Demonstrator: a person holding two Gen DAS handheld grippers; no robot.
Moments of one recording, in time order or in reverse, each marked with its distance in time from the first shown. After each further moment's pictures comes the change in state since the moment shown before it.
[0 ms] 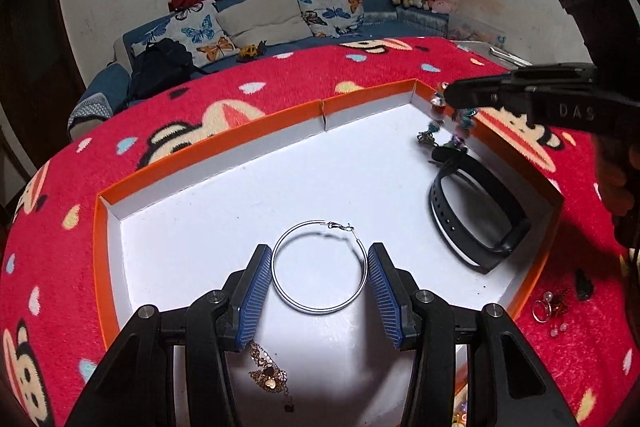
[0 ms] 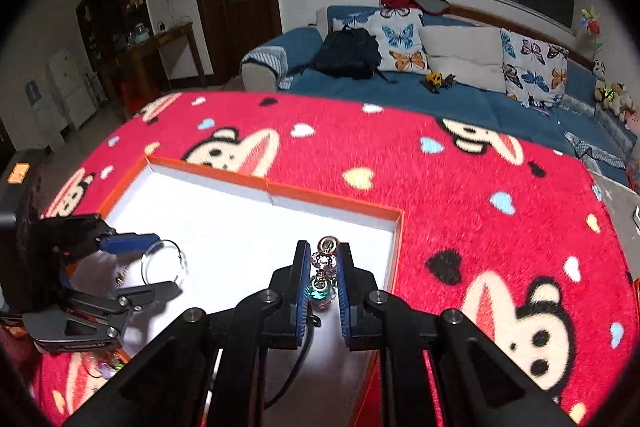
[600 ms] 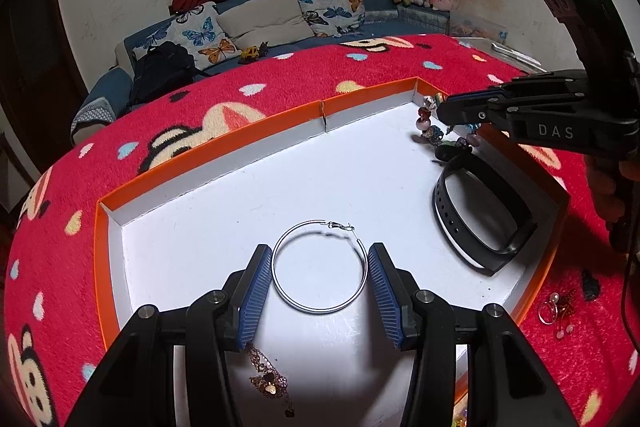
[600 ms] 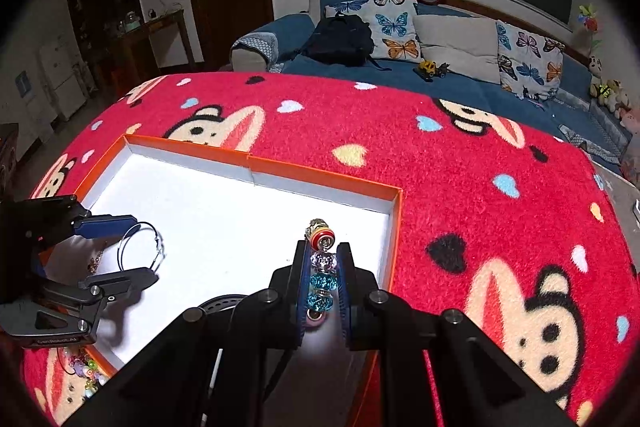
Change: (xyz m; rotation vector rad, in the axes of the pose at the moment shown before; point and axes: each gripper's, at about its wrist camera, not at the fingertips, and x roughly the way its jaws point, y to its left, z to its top) left arm 0.004 -0.001 0.002 0.018 0.003 0.020; right arm 0.016 -0.003 -0.008 0.000 0.037 -0.036
